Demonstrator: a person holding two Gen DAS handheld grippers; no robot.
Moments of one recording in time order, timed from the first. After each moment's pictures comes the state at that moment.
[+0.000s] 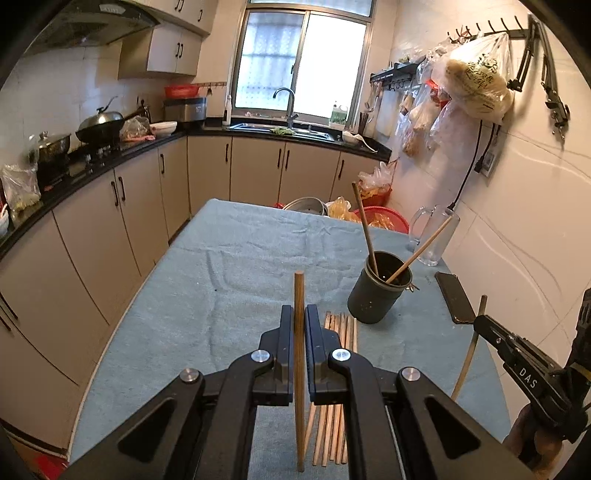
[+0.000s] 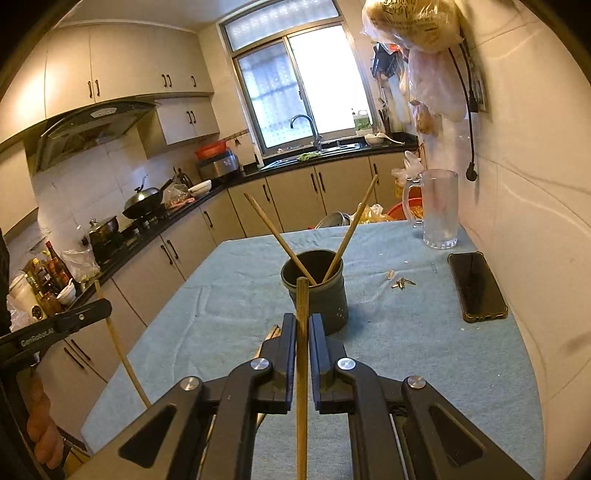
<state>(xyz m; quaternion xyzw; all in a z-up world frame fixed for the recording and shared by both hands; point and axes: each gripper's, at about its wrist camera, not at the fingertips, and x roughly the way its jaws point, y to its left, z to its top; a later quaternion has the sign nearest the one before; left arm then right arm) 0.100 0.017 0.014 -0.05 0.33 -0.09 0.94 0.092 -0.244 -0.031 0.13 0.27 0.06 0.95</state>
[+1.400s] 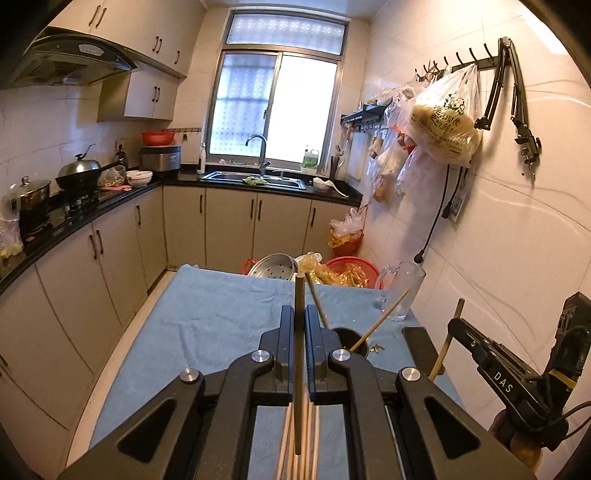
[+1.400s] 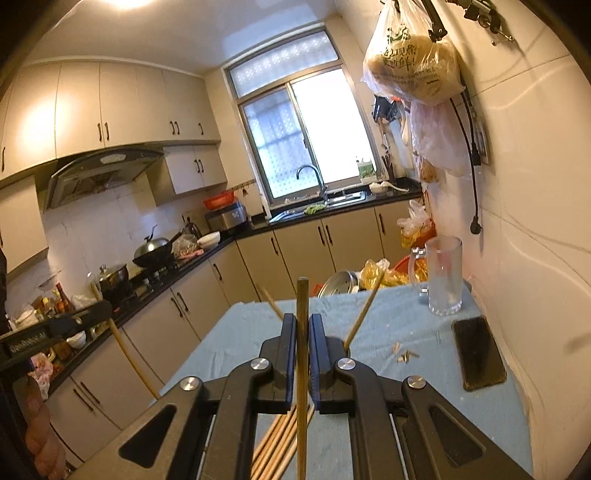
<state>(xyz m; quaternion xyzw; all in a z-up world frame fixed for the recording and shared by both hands) 0.124 -0.006 0.098 -0.05 0.25 -0.14 0.96 0.111 -0.264 0.037 0.15 0.17 0.07 0.97</state>
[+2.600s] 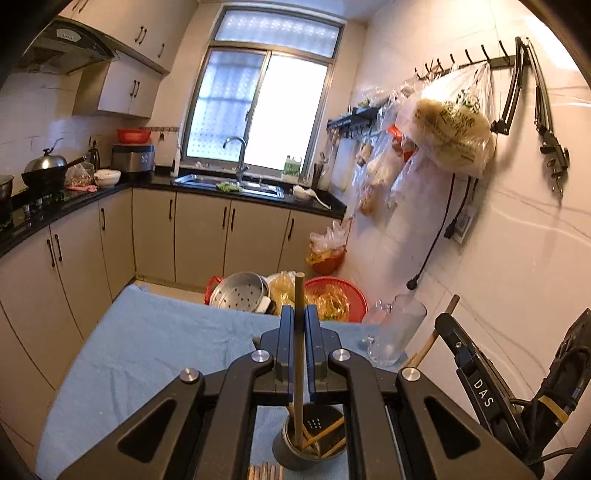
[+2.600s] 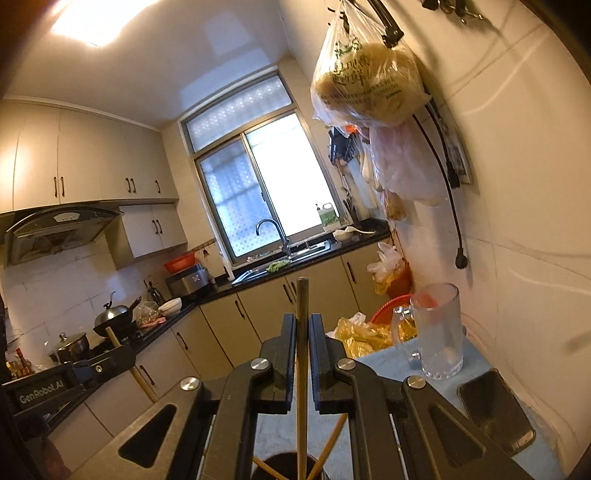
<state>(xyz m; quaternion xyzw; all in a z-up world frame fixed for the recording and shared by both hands) 0.248 -0.075 0.070 -0.08 0.23 -0.18 0.95 0.227 -0.301 0.027 0.20 0.08 -0.02 0.98</state>
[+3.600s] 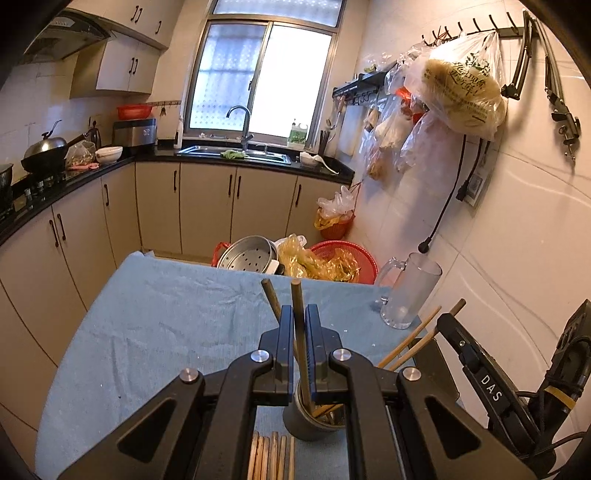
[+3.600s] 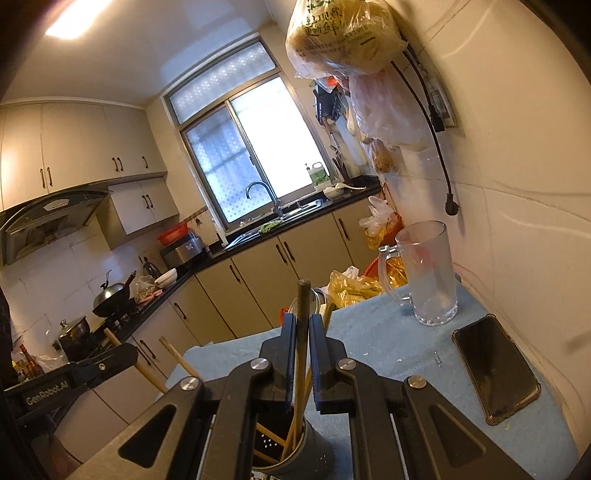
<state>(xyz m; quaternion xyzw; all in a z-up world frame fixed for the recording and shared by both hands) 0.250 -0.081 0.034 -0.06 0.29 -0.16 0.94 0.231 -0.313 -0.016 0.23 0.16 -0.01 0.96</state>
